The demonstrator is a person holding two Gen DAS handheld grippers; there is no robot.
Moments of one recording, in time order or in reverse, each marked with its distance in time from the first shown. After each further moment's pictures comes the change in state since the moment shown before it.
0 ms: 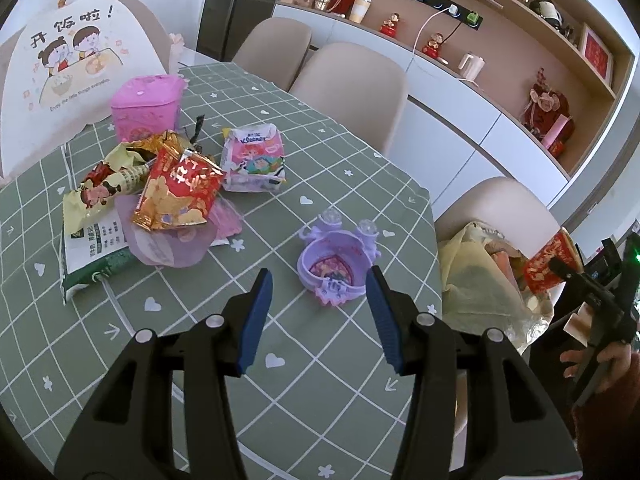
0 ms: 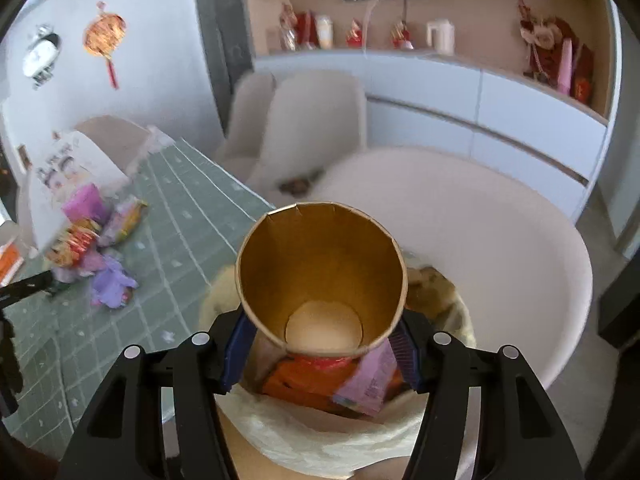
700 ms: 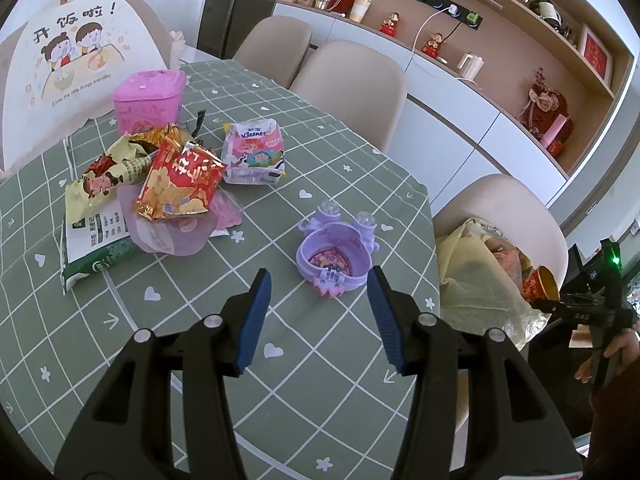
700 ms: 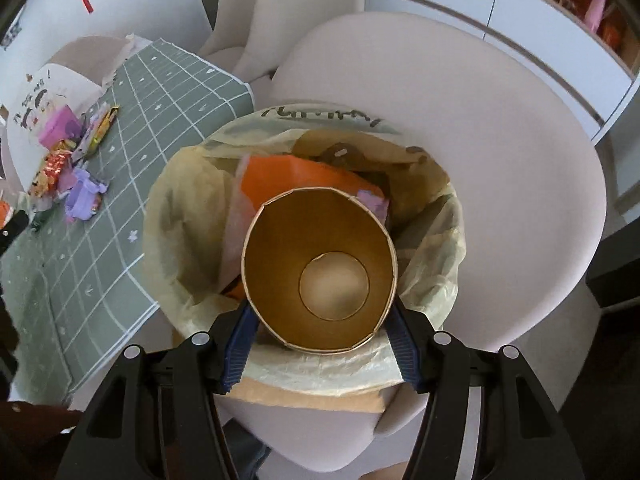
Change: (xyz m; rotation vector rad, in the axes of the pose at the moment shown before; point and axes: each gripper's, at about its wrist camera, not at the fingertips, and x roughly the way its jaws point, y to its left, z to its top) left arm -0.003 0.001 -0.006 -0.011 0.005 -0.004; right arm 0.019 -0.025 -0.017 -0.026 0.388 0.015
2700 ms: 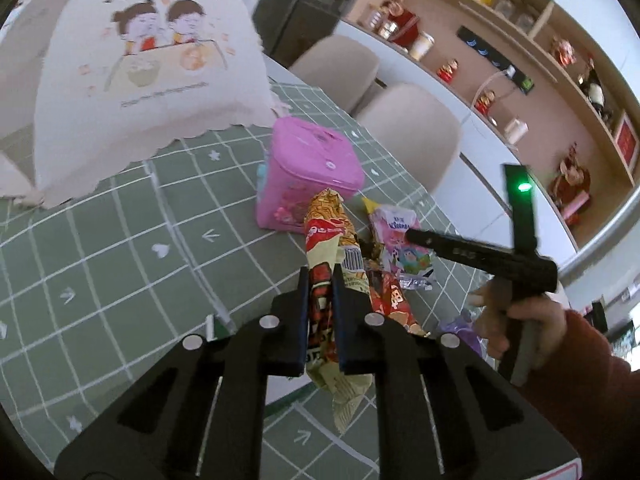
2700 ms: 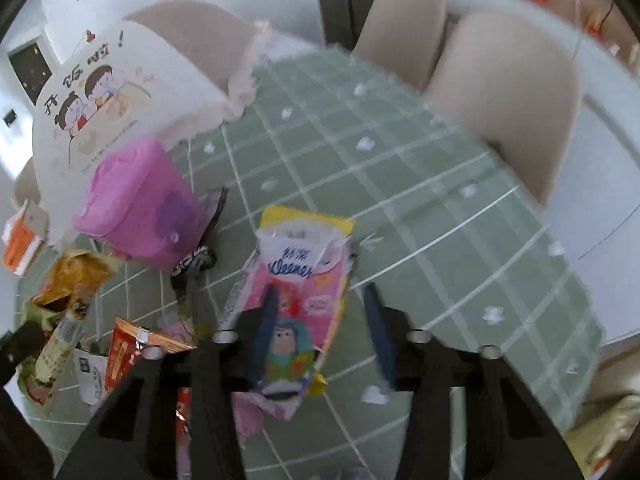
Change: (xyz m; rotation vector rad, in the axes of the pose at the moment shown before) left arm -0.021 0.185 0.077 -0.179 -0.047 -0.005; right arm 0.146 0.369 0.210 -0.235 -0.065 0.223
